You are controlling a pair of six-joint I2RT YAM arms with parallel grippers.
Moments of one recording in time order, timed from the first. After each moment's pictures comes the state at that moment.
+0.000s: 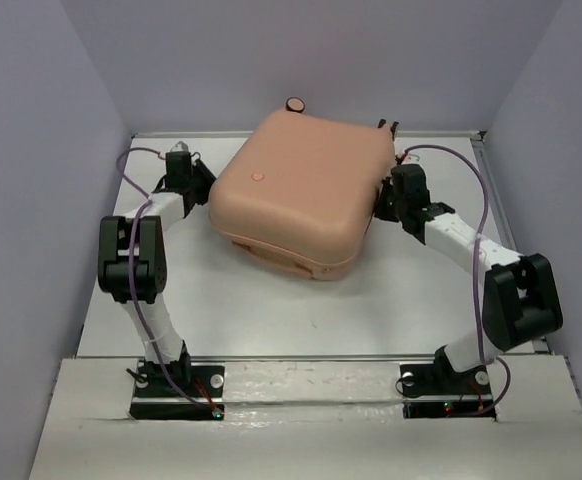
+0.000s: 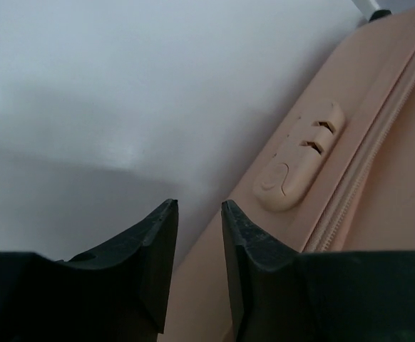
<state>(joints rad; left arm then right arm) -0.04 1.94 1.30 -0.03 0.20 -0.66 0.34 1.48 0.98 -0.13 0.10 0.46</state>
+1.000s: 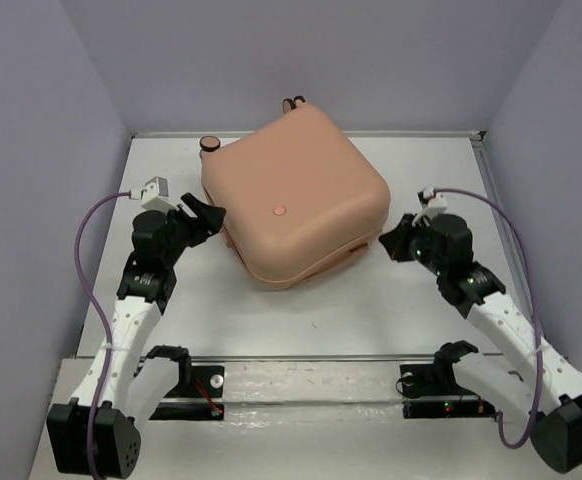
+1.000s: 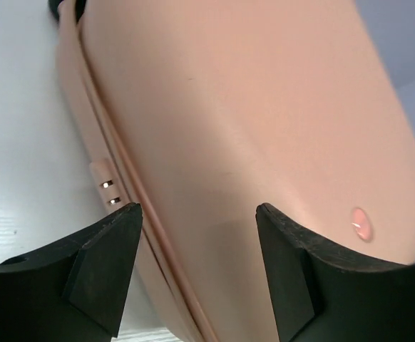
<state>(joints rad) -0.11 0.88 0.62 -0.05 0.15 -0.66 0.39 0.94 0.78 -0.20 -0.11 0.40</state>
